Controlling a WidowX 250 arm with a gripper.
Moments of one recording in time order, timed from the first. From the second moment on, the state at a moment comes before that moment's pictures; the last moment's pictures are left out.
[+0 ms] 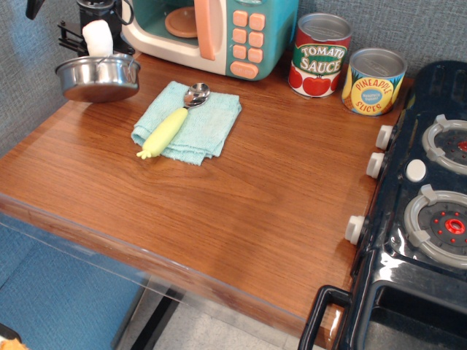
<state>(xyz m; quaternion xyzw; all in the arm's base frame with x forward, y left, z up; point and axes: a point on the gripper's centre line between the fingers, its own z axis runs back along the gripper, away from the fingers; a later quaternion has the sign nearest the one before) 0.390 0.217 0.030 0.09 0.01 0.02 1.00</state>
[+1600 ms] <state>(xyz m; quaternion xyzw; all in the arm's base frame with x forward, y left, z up) 0.355 0.187 0.052 0.08 0.02 0.06 1.00</state>
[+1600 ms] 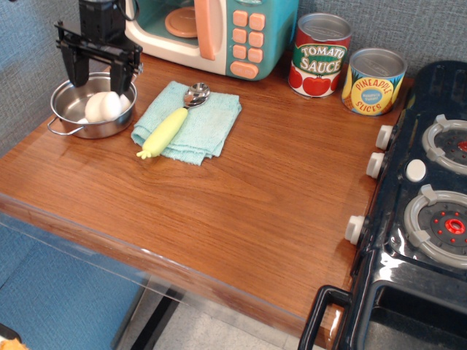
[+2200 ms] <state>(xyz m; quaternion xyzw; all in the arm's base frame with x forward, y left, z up) 0.360 0.208 0.019 0.07 0.07 0.09 0.99</state>
